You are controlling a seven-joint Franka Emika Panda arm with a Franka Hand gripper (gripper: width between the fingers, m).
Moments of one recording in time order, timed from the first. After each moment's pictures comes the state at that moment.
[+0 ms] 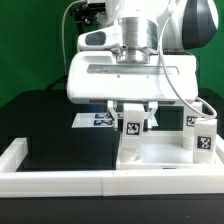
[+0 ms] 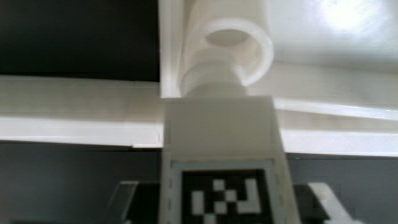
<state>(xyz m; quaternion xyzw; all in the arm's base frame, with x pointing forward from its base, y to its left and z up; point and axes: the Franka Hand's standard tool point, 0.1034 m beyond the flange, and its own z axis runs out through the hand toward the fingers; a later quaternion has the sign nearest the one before) 0.610 -0.008 0.078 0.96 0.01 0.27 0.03</state>
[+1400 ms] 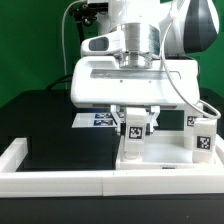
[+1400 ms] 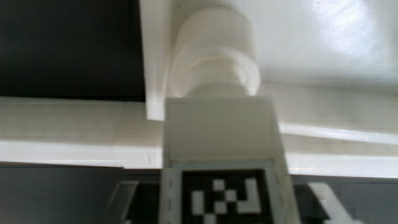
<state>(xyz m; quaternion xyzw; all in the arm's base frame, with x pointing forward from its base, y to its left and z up) 0.604 -0.003 0.069 0.96 0.01 0.27 0.03</state>
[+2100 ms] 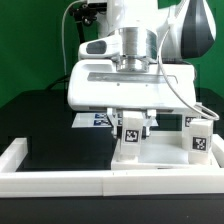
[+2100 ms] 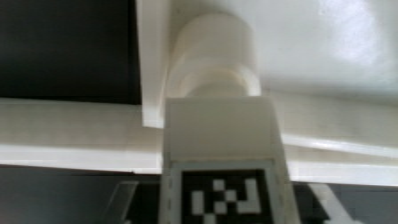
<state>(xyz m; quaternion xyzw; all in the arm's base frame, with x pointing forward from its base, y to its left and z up) 0.604 -0.010 0.063 0.96 0.01 0.28 0.04</state>
